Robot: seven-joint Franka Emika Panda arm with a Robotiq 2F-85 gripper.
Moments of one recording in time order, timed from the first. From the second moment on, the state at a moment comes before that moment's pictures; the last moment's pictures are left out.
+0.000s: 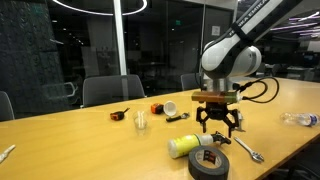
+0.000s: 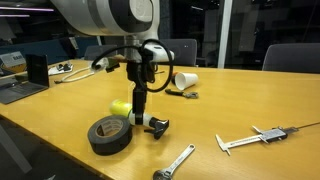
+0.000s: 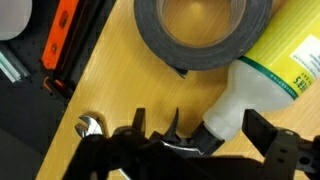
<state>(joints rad) -0.05 -0.19 0.18 -2.55 0.09 2.18 1.07</state>
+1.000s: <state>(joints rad) -0.01 -0.05 0.15 -2.47 0.09 2.18 1.92</state>
